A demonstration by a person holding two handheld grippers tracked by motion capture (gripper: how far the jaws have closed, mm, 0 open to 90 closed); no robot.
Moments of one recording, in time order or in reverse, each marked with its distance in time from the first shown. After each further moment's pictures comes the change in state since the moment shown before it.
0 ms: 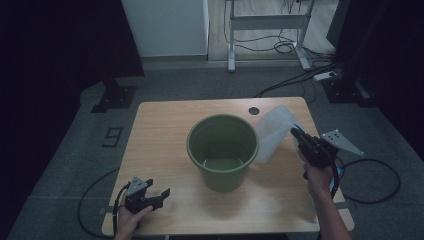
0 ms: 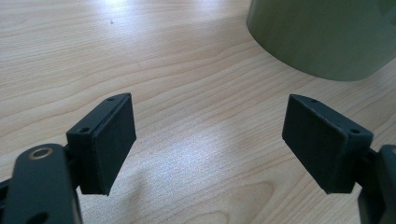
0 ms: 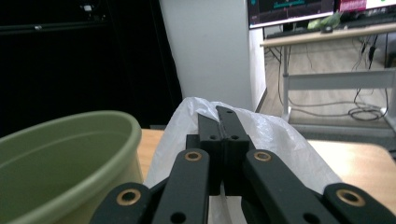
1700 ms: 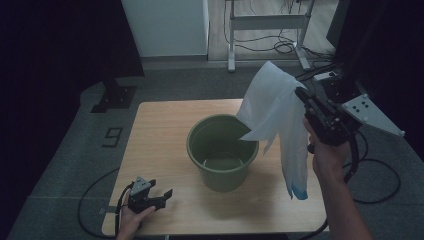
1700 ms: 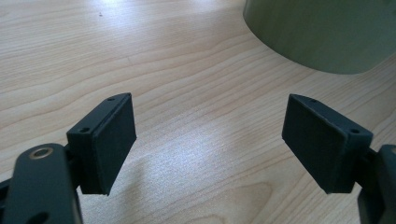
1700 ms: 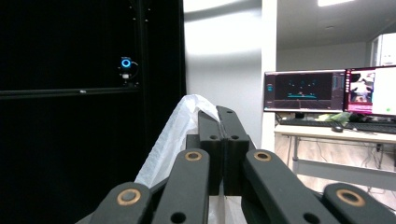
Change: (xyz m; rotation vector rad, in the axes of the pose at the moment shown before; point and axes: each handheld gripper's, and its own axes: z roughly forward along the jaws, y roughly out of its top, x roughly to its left) left arm -0.003 -0.001 0.008 0.026 -0.011 0.017; right arm 0.081 0.141 -0.029 -0.248 0.075 -0.140
